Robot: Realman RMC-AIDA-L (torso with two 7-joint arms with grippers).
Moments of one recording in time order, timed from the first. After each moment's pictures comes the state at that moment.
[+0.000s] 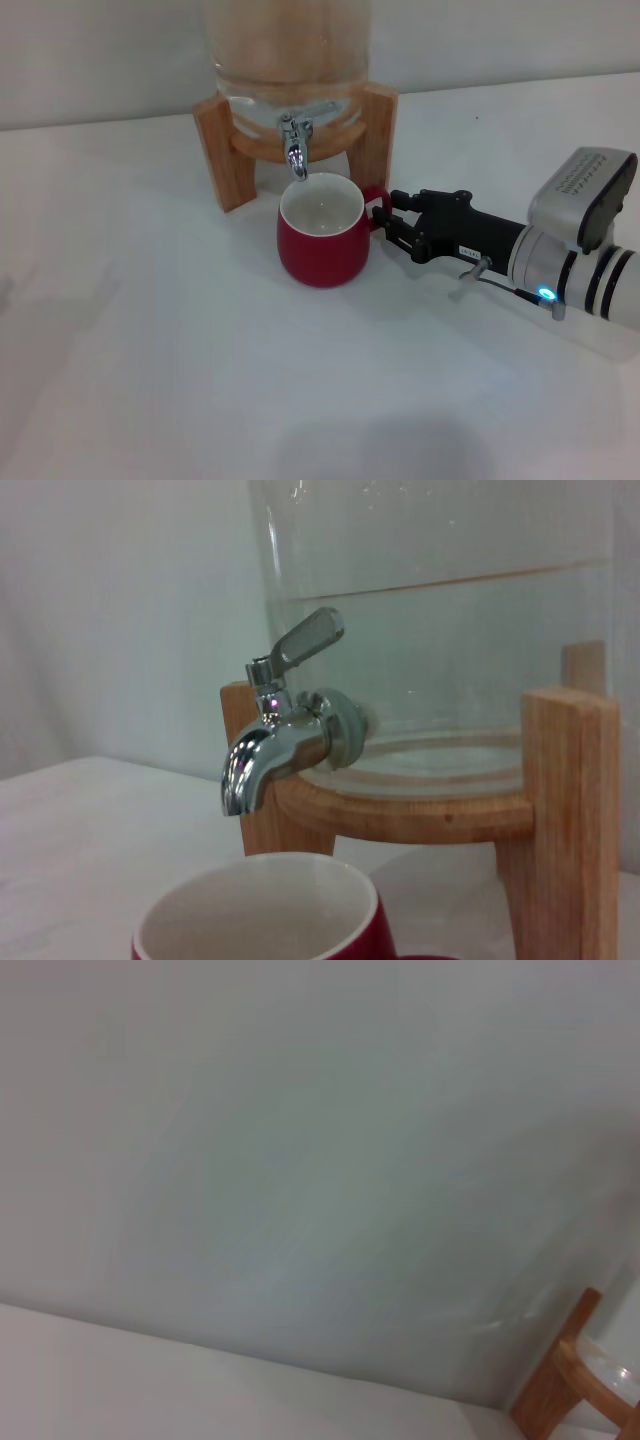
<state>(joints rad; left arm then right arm) -0.24 -2.04 0.58 0.78 -1.45 -1.30 1.49 0.68 2.01 -0.22 0.09 1.28 1.05 -2.52</state>
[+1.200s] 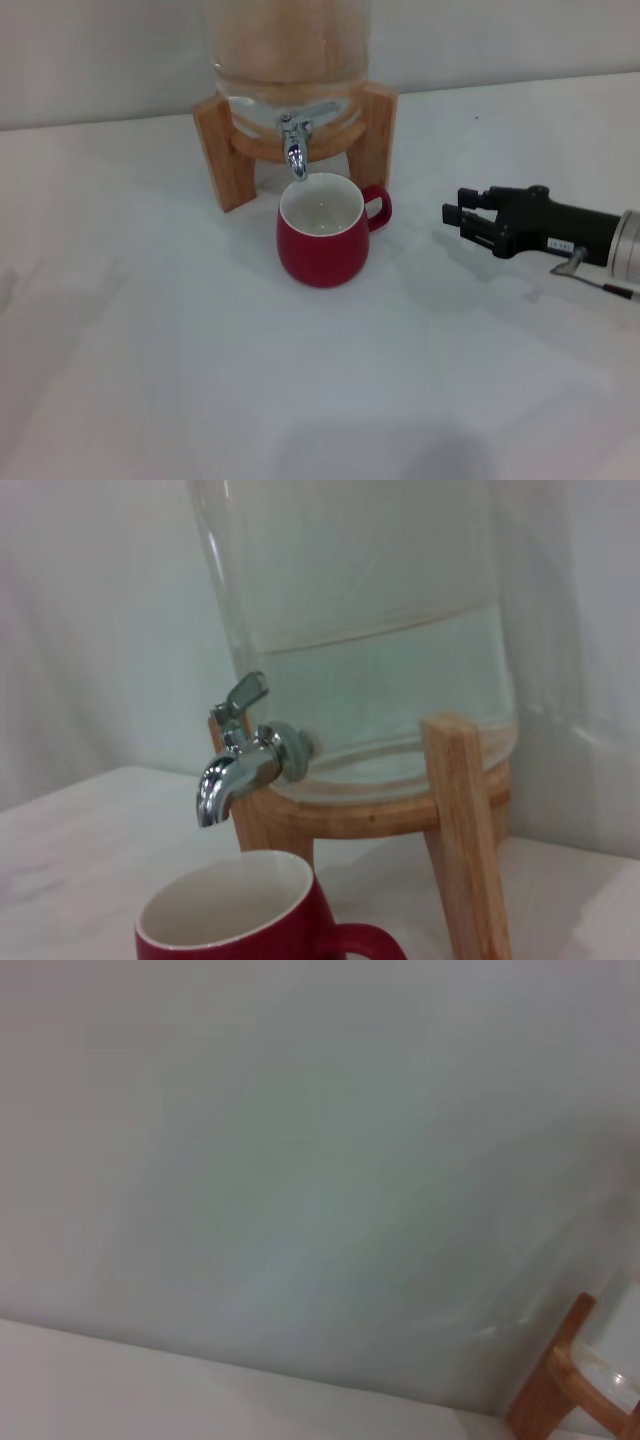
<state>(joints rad) -0.25 -2.04 0.58 0.78 -1.45 -1.30 1.49 0.54 2.01 -0.45 -0.28 1.28 1.28 -2.12</state>
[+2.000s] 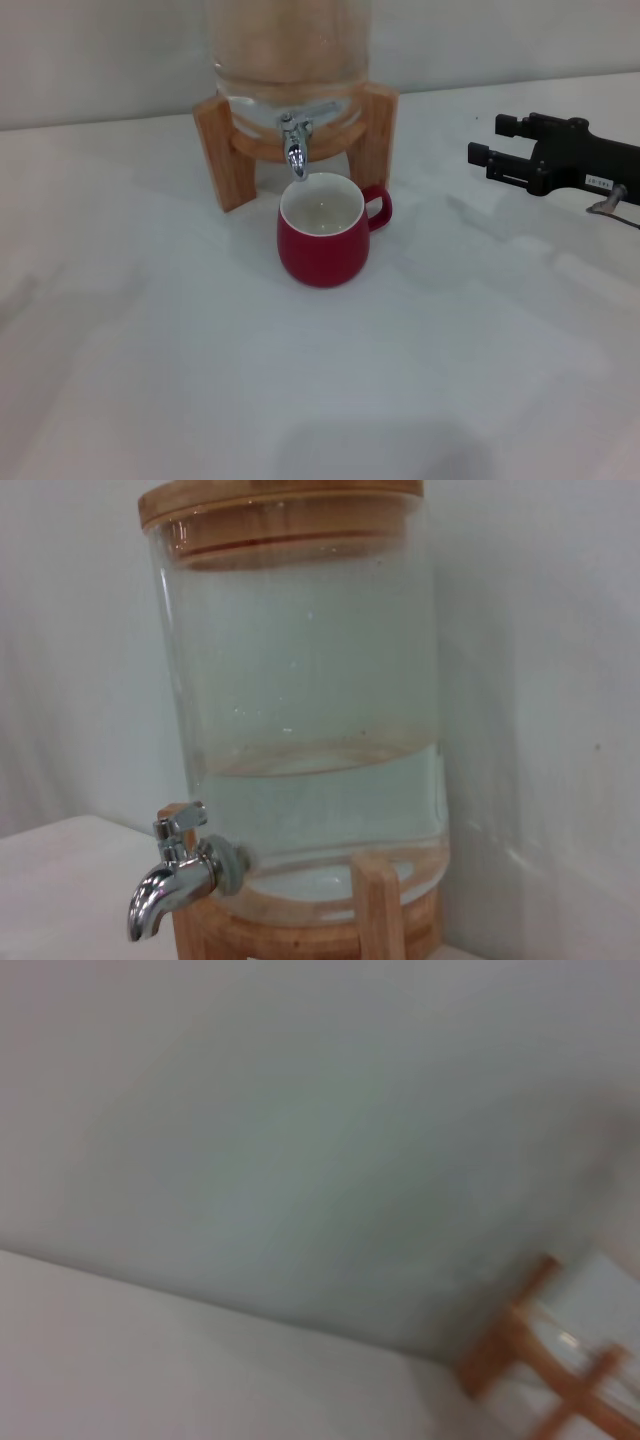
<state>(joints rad) -0.26 -2.04 0.59 0.86 -1.35 -1.34 1.29 0.49 2.01 -0.60 -0.57 1.42 1.32 -1.97</state>
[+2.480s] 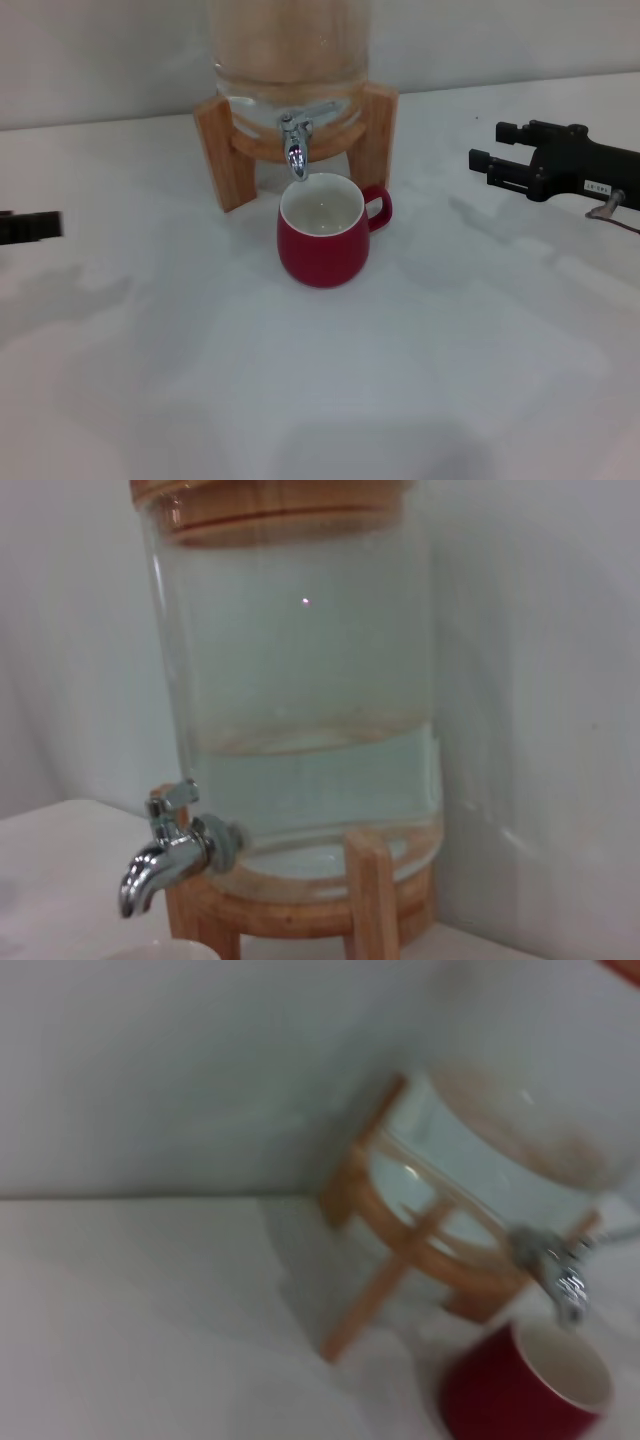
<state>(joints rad) -0.44 -2.05 0.76 1.39 -0.95 -1.68 0.74 0.49 2.01 -0.61 -0.56 1.40 1.29 -1.96</state>
